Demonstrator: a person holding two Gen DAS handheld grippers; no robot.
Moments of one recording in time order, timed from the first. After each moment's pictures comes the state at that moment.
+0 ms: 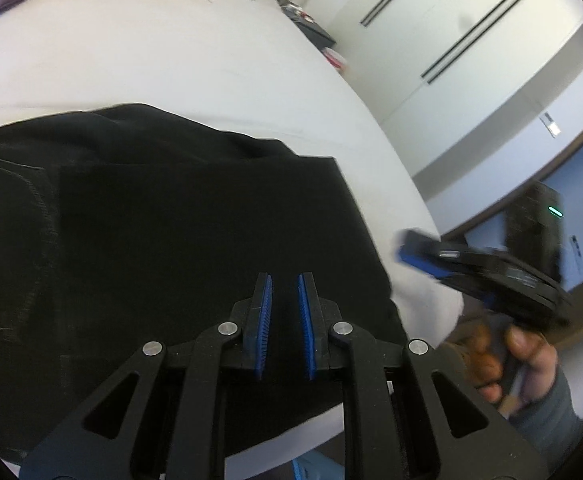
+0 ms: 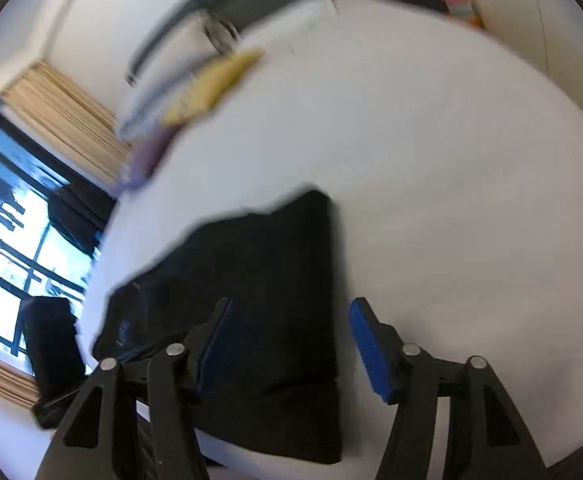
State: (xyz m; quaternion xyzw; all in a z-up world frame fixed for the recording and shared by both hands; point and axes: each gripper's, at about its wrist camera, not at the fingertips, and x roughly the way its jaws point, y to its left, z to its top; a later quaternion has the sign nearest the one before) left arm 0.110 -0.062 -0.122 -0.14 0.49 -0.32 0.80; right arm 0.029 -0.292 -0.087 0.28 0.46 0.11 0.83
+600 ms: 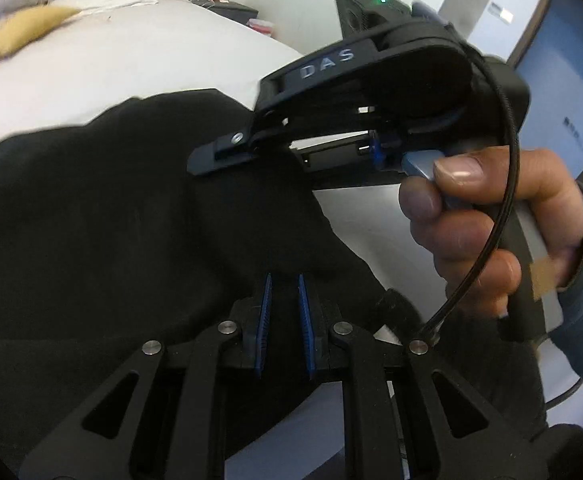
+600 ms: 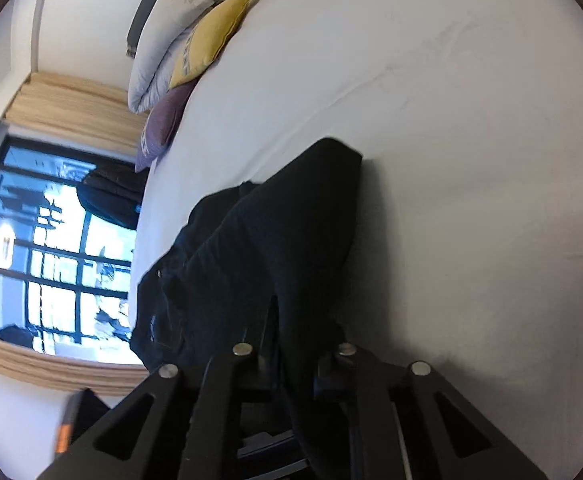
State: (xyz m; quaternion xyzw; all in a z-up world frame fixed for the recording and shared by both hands) left arm 0.070 -0.135 -0.155 0.01 0.46 -0.40 0.79; right arm 0.098 -0.295 -0.143 0.37 0.52 0.20 0.74
